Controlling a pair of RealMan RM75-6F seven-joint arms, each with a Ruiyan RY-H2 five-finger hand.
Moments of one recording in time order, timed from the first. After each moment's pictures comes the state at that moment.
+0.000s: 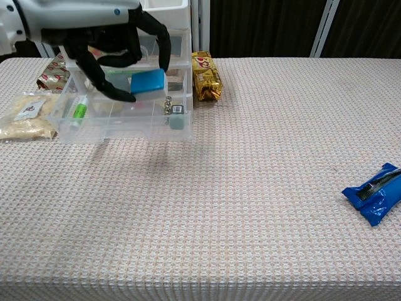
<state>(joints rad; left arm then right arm) -0.87 -1.23 -0.09 -1.81 1.47 0.94 0.22 0.00 -1.06 0.01 -1.48 -1.61 1.58 0.30</state>
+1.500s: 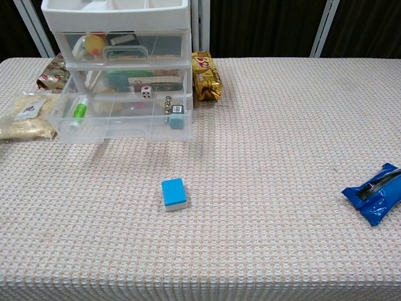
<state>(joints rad) -0.27 -1.12 0.02 -1.66 1.24 1.50 0.13 0.01 -1.08 0.01 -1.46 -1.67 1.62 0.33</state>
